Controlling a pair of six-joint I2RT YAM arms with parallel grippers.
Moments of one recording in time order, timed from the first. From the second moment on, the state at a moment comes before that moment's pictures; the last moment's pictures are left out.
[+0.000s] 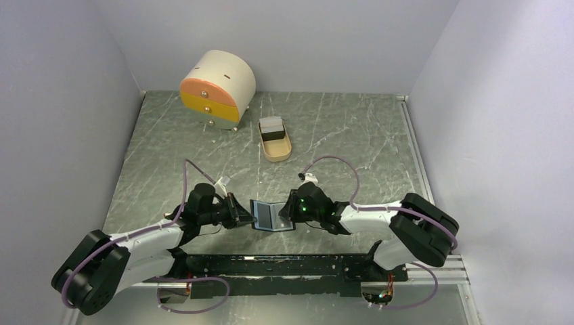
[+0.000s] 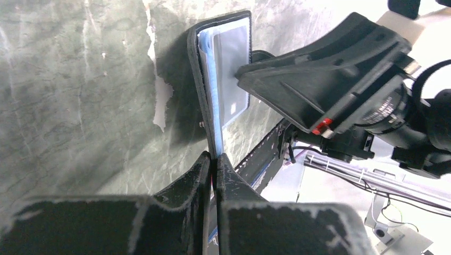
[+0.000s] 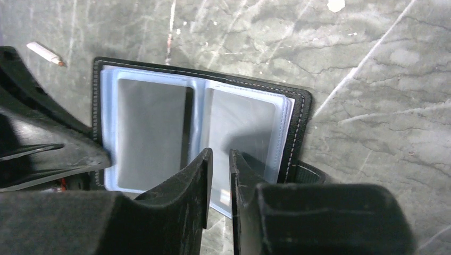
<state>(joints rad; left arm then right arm) -0.56 1.06 0.14 0.33 0.48 -1.05 0.94 1.40 0.44 0.30 0.04 0.87</state>
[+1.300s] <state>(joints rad) -0.57 1.19 0.21 0.44 0.55 -1.01 0.94 1.46 0.38 0.46 0.01 0.90</state>
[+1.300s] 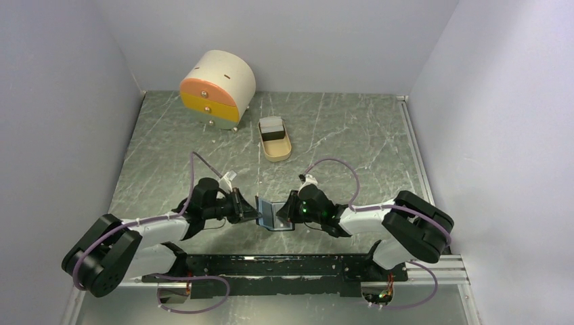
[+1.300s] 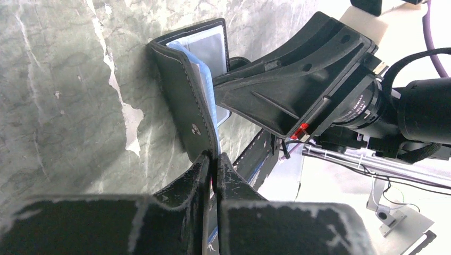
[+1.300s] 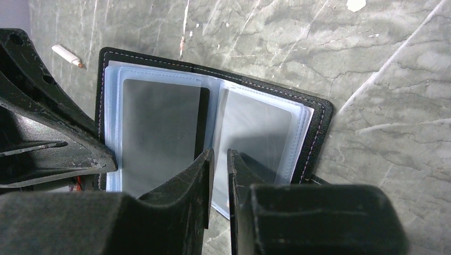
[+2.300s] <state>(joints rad) -0.59 1.21 0.19 0.52 0.57 -0.98 1.02 1.53 0.42 0.50 -0.01 0.92</state>
